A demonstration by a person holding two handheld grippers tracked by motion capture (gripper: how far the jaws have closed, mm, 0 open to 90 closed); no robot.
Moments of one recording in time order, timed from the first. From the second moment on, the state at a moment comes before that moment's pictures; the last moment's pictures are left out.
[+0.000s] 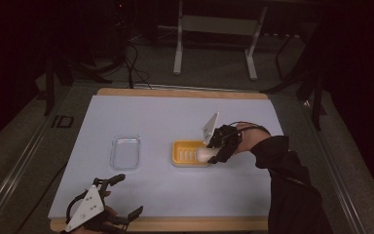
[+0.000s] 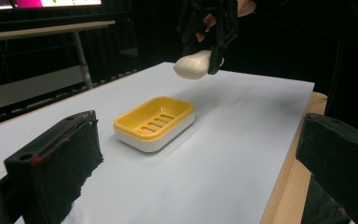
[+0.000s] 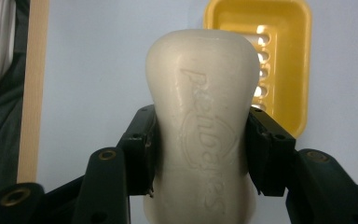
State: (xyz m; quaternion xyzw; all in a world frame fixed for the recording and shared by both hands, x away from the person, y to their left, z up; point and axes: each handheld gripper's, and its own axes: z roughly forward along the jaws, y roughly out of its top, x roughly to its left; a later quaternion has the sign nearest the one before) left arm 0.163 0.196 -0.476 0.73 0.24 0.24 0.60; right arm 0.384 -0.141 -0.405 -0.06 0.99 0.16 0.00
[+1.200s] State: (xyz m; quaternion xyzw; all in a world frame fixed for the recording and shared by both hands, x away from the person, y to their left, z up) left arm 0.162 0.196 -0.476 0.73 0.23 0.23 0.60; right arm 0.417 -0.095 -0.411 -0.08 0.97 0.22 0.02
